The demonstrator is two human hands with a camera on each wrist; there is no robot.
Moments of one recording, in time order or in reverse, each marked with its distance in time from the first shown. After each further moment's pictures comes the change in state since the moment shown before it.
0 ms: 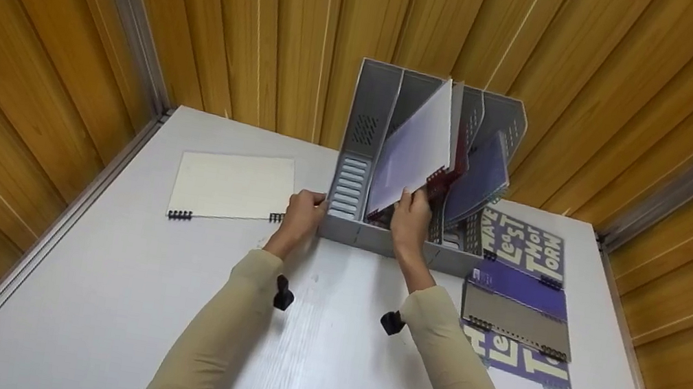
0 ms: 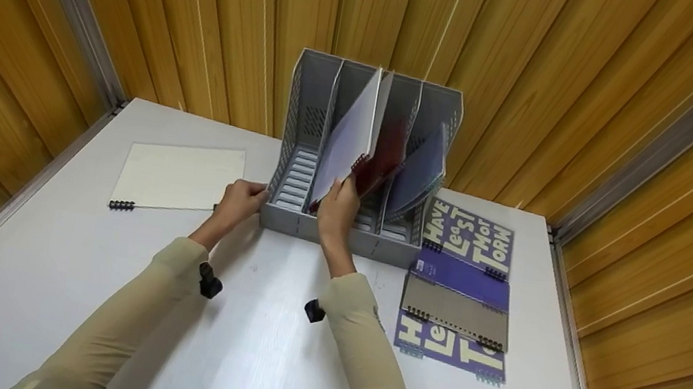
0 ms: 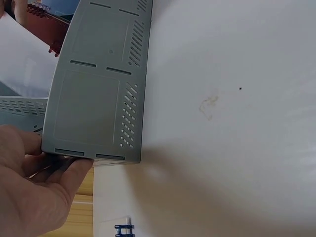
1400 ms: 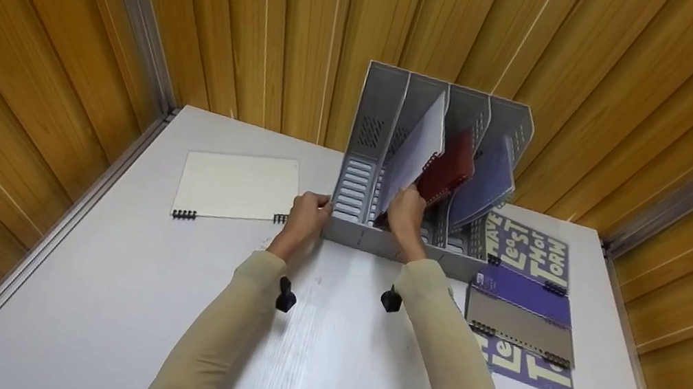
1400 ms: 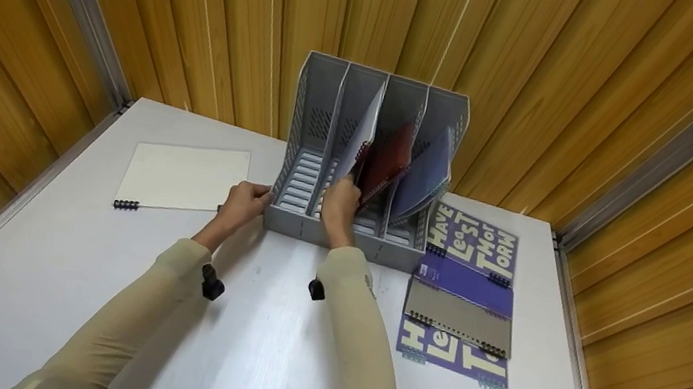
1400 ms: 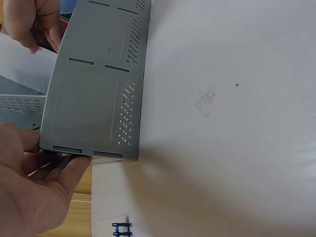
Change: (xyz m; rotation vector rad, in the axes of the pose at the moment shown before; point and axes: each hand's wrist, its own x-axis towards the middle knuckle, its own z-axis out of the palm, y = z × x) left_hand -0.001 0.000 0.000 0.022 0.019 0.010; right_hand 0.040 0.025 0.025 -0.387 -0.124 -0.061
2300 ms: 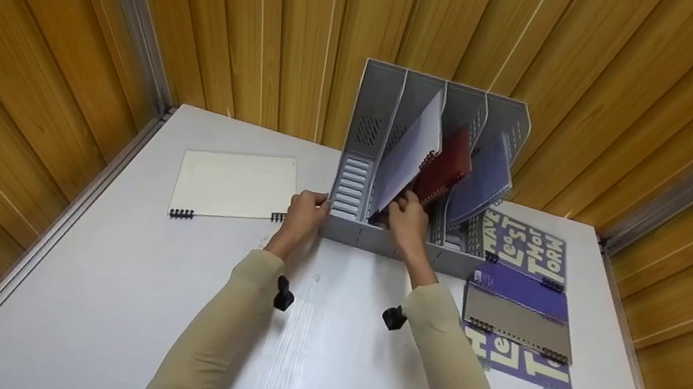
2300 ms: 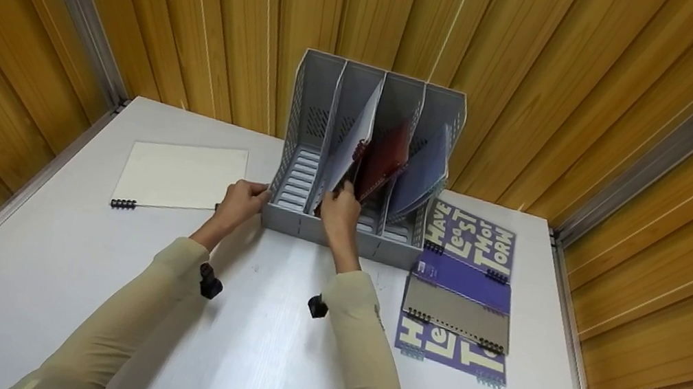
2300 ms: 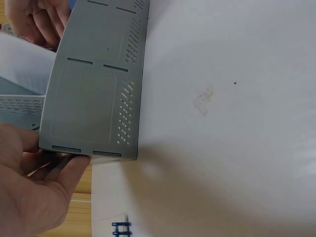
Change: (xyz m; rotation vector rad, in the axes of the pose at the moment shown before) left_hand 0.000 -0.001 0.000 -0.005 -0.012 0.030; right_hand -0.028 0.001 -0.024 0.165 -0.140 0.169
